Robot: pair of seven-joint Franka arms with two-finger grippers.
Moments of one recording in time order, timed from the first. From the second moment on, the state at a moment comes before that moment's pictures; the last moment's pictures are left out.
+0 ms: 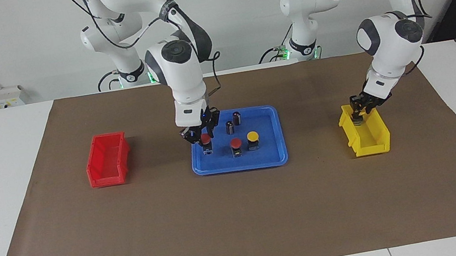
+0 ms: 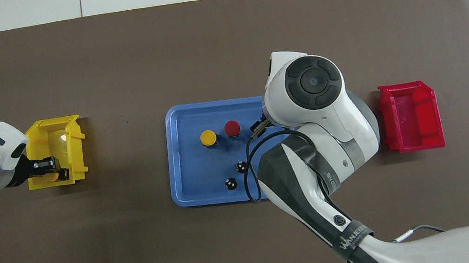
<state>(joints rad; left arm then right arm) -0.04 -0.02 0.03 -2.26 -0.03 2.23 0.03 0.52 0.24 -0.02 -1.85 0.01 2.15 -0.08</state>
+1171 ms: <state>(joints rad) -0.36 0.04 -0.01 -1.81 -0.01 1.89 -0.35 0.52 0.28 -0.04 -1.80 0.01 2.15 -0.08</state>
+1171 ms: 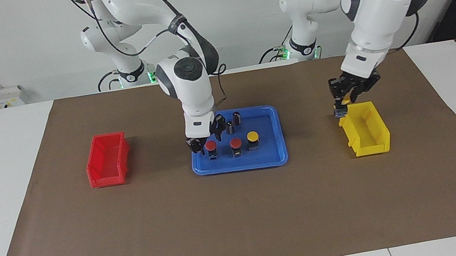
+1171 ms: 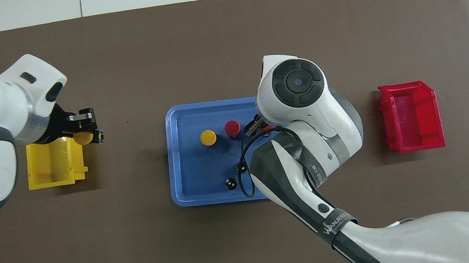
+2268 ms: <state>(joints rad) -0.56 0.24 -0.01 -1.95 -0.05 2.25 -0.54 0.01 0.09 -0.06 -1.52 0.01 1.53 -0.08</state>
